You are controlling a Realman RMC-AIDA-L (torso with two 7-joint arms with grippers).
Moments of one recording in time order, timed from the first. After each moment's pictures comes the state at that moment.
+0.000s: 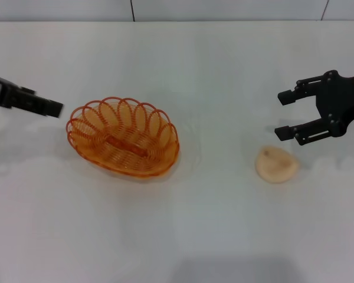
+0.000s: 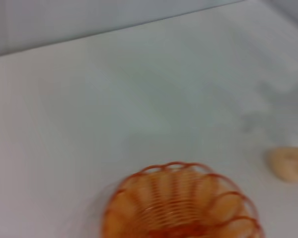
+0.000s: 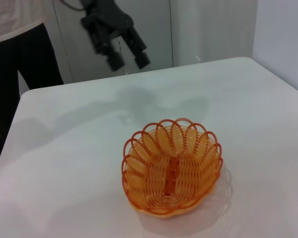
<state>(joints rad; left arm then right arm) -0.58 -1.92 0.82 1.34 2.34 1.89 -2.41 0.64 1.95 -0.96 -0.94 -2.04 -1.66 1.57</state>
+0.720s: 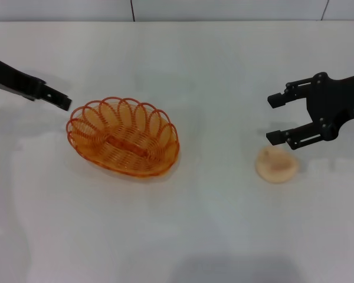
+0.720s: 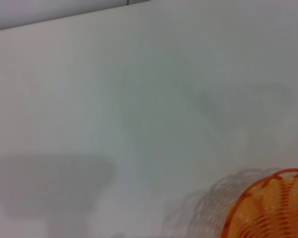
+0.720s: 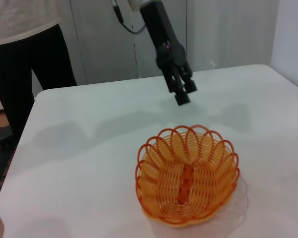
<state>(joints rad) -0.77 -1.97 0.83 1.04 2.71 1.59 -2.46 0.66 1.96 -0.97 -0.94 -2.04 -1.67 1.53</state>
